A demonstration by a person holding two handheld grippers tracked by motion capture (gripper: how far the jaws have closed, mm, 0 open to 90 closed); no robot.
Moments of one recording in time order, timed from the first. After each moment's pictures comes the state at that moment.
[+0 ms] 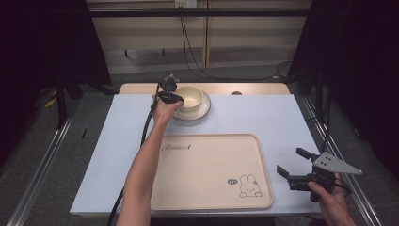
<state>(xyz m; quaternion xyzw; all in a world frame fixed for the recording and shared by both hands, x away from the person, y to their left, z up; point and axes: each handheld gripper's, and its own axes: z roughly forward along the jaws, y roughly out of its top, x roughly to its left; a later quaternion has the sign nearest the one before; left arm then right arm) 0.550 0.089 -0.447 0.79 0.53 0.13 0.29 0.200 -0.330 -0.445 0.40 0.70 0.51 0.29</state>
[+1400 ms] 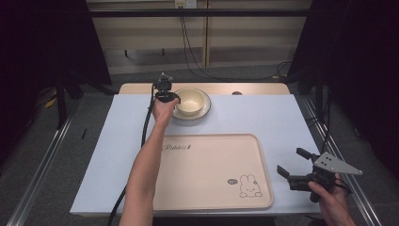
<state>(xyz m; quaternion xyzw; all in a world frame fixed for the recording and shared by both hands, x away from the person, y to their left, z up) 0.550 0.099 -0.446 0.72 0.60 0.07 0.35 0.199 -0.331 -0.445 0.40 0.70 0.52 0.28</state>
